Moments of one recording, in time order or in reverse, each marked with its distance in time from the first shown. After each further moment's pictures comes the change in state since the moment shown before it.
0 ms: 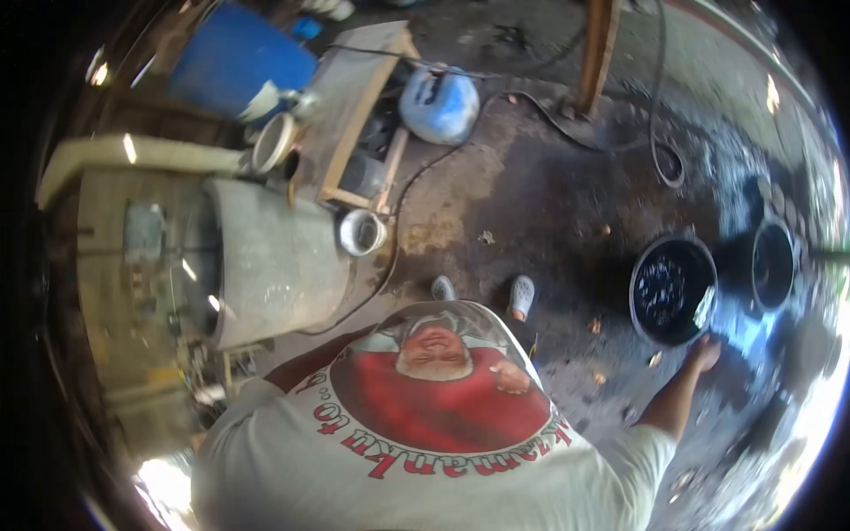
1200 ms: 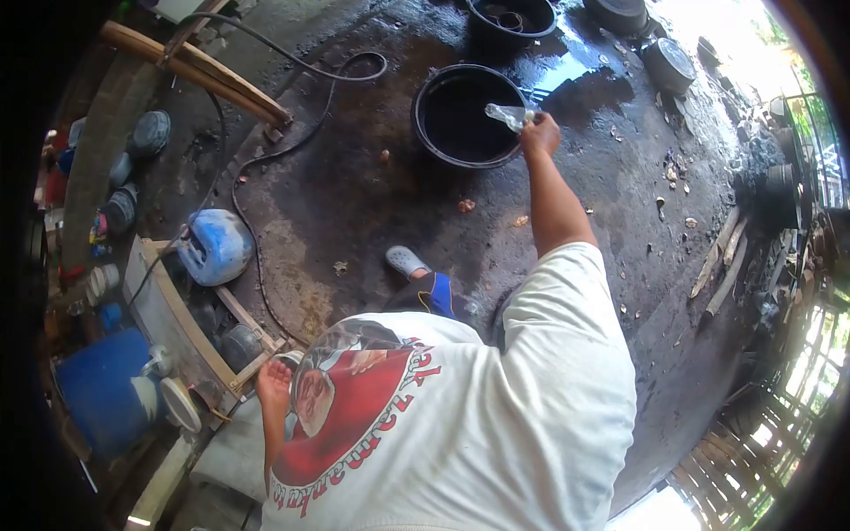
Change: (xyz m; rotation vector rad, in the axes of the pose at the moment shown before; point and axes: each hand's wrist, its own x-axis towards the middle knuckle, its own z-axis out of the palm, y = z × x) left_hand 0.064 0.065 -0.161 -1.259 0.341 -0.128; right_hand -0.084 0.016 -0.056 0.792 0.225 0.495
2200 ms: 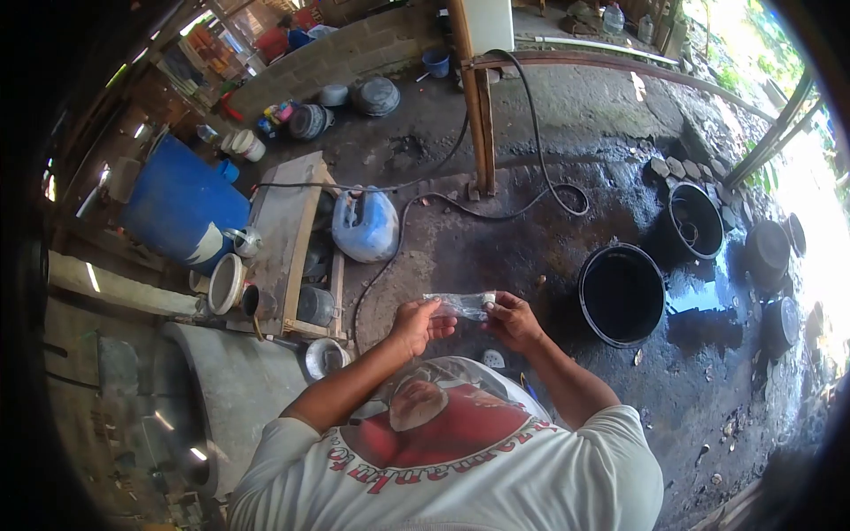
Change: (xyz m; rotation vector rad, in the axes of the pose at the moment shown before) left_hand -0.131 0.045 0.202 -0.043 -0.539 0.221; right_hand -0.378 -0.139 0.093 0.628 -1.675 0.429
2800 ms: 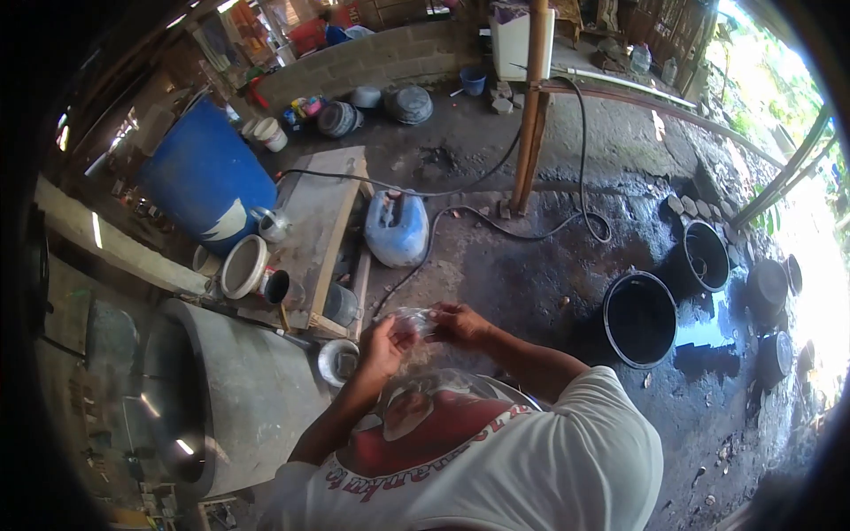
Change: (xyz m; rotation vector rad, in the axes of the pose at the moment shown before) left_hand -0.073 0.017 -0.221 -0.455 0.145 0.258; right_hand 0.097 0.142 0.195 -0.095 -0.328 0.300
